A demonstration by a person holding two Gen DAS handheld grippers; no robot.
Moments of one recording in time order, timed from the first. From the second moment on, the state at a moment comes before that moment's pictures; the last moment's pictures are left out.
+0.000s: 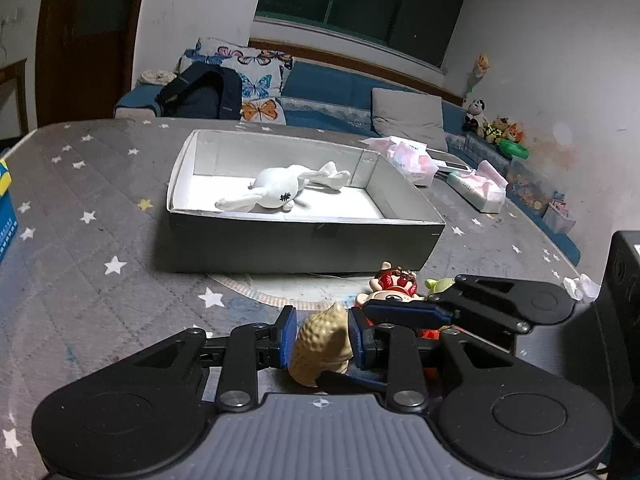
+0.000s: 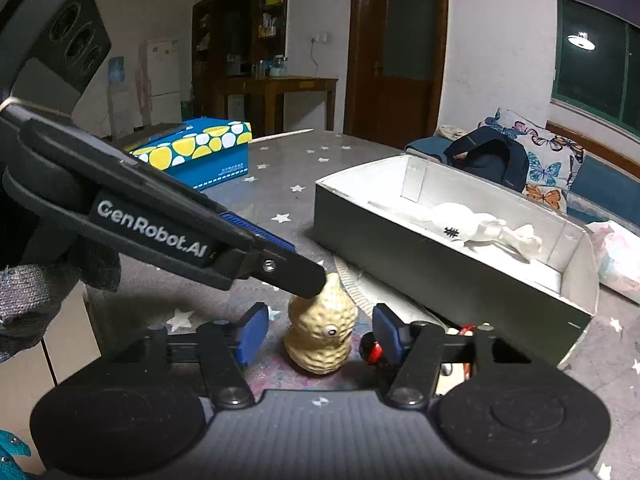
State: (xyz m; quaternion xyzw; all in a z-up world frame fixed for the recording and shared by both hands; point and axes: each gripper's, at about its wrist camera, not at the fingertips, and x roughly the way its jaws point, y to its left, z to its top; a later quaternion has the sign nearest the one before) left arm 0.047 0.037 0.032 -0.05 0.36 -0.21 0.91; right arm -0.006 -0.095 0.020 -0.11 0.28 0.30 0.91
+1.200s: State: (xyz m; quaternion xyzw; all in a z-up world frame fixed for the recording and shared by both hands) left arm 0.070 0.065 0.019 -0.14 0.38 -0.22 0.89; right arm 0.001 -0.075 0.002 -0.13 0.29 0.30 0.90
